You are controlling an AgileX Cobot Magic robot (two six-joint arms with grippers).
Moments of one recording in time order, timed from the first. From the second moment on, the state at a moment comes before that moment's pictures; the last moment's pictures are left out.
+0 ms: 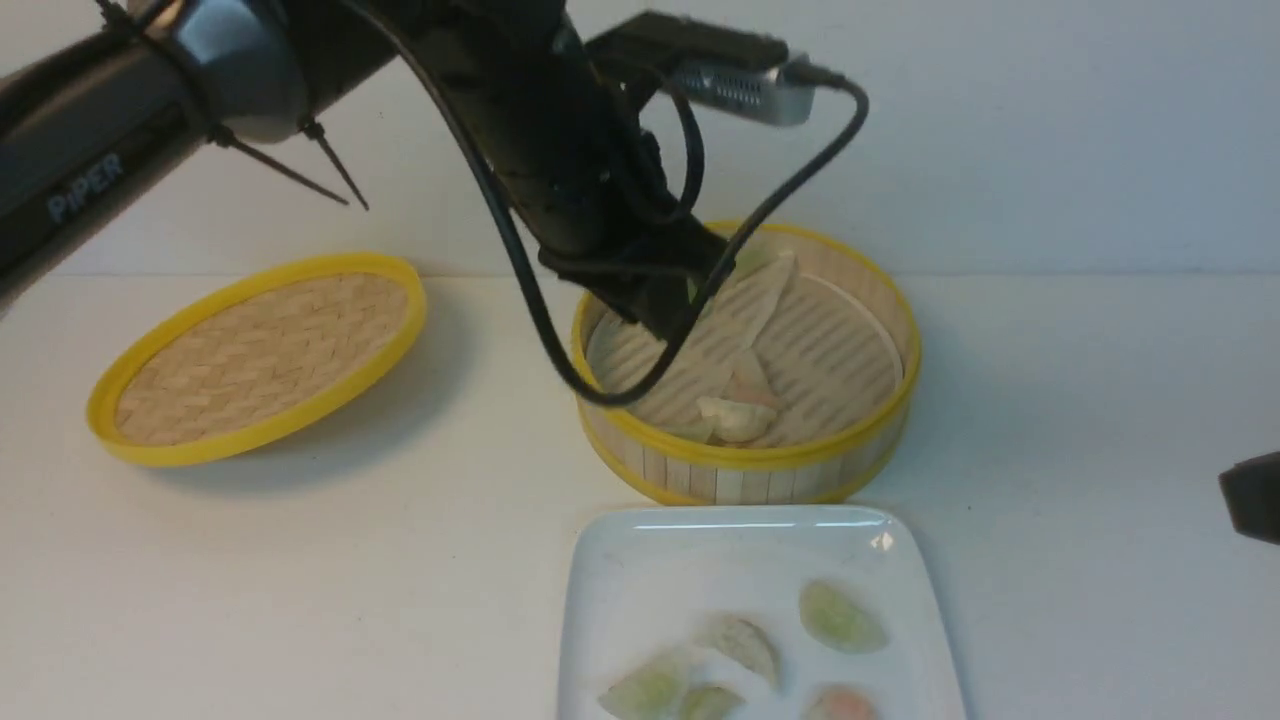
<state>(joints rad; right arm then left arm) 0.61 0.84 -1.07 -0.03 1.22 0.24 -0.51 1.89 -1.83 -0.26 1.25 0.22</state>
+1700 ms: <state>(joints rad) 0.61 0.96 -1.21 -0.17 1.20 0.31 -0.56 1.95 -1.62 -0.20 1.17 0.22</state>
